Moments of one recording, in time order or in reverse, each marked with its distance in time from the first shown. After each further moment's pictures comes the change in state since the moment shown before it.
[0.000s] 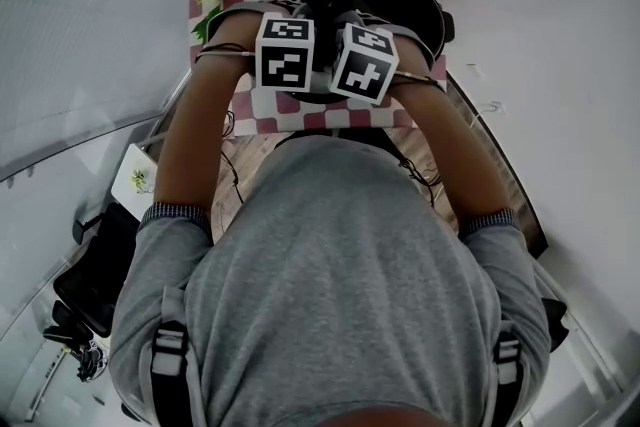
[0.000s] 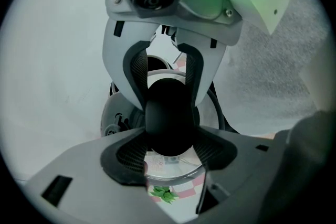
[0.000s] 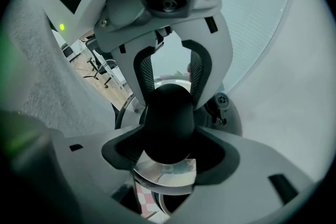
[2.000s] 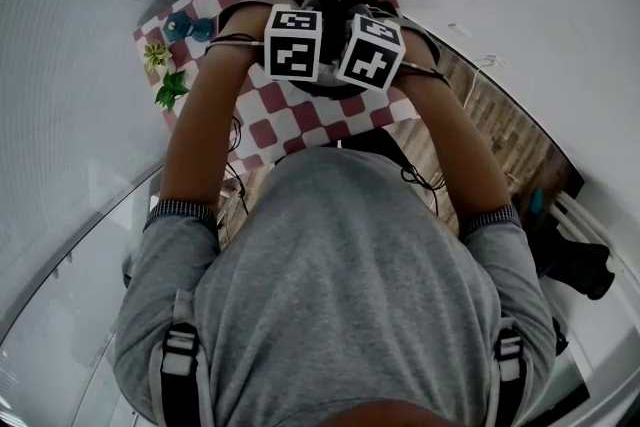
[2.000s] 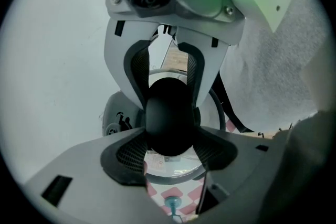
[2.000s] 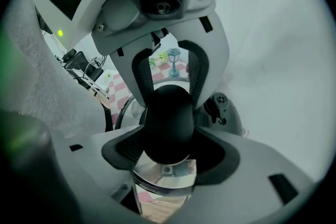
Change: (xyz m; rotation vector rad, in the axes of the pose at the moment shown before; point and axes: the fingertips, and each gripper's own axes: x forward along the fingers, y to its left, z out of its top) left arm 0.094 0.098 0.125 0.262 -0.024 -0.155; right arm -0.012 -0.087 -0.160 0.347 0.005 -0.034
